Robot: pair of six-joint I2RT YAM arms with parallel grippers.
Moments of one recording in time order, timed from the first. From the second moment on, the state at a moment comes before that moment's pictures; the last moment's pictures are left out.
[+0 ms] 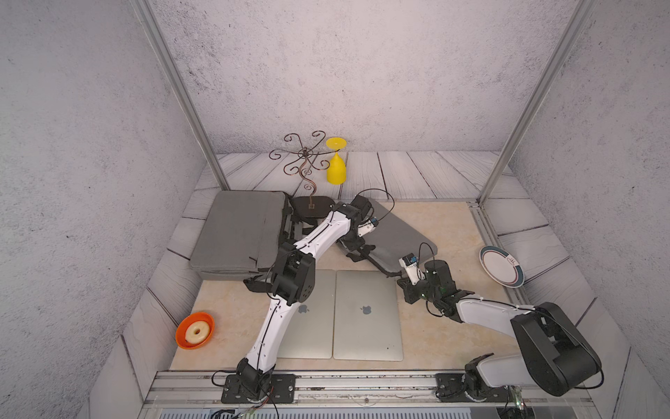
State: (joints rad) left arm -0.61 2.39 2.24 -1.12 -0.11 0.45; right arm 0.42 1.38 0.47 0.21 -0.30 -0.03
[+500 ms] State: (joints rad) left arm -0.62 2.39 2.24 -1.14 -0.15 0.36; right arm 0.42 1.38 0.56 0.07 -0.46 0.01
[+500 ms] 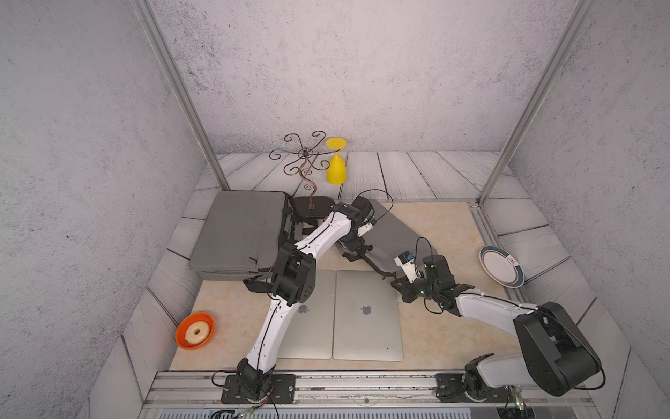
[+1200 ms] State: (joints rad) left arm -0.63 2.34 2.12 -1.07 -0.12 0.35; right arm 0.38 1.19 0.55 -0.02 -0.47 0.03
